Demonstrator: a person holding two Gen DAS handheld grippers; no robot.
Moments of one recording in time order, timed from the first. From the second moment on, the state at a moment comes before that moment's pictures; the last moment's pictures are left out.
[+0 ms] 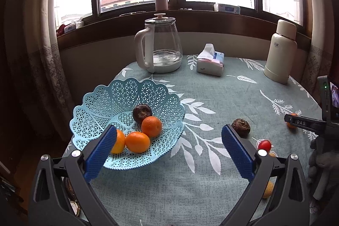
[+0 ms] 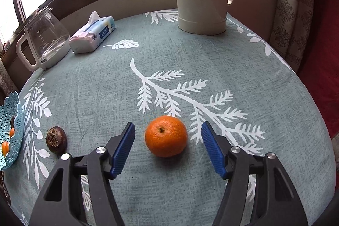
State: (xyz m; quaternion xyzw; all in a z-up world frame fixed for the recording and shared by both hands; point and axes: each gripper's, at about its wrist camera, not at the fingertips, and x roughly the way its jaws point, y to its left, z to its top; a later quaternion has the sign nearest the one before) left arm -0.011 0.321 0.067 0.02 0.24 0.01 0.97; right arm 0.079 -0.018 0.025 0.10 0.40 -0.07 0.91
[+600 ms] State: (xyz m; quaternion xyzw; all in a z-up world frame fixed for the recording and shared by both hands) left arm 0.013 0.301 0.057 0.01 0.28 -0.01 0.96; right arm 0.082 -0.017 0.019 0.09 0.40 -0.07 0.91
